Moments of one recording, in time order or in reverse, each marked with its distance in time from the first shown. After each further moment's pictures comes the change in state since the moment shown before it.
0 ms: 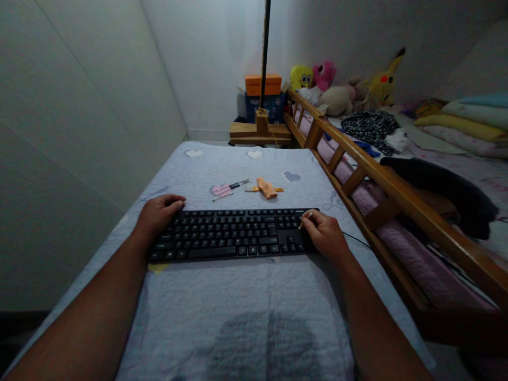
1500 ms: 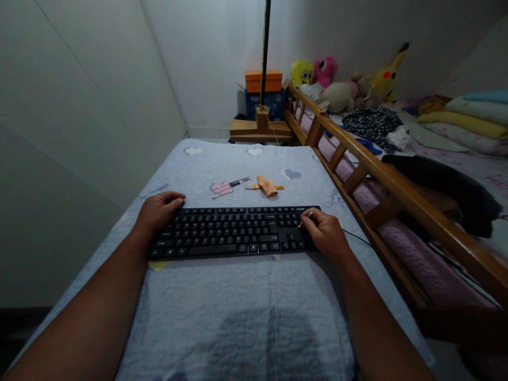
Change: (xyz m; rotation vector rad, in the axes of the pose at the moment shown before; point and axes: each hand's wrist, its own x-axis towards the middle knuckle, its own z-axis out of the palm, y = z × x) left_hand -0.001 0.002 0.002 -0.031 0.011 -0.023; right_hand -0.003 -0.001 0.002 0.022 -0.005 0.011
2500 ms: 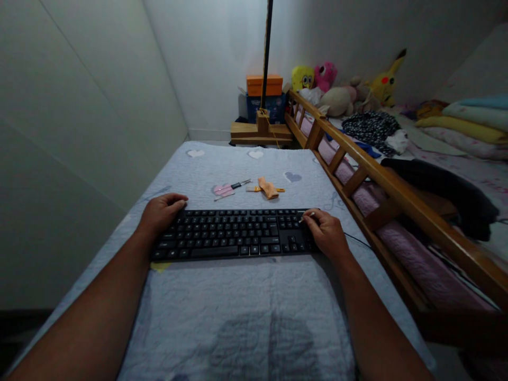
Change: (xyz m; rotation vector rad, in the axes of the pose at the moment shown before) left_hand 0.003 -0.004 -0.002 0.005 0.013 0.041; right_hand 0.005 0.013 0.005 -0.027 0.080 -0.005
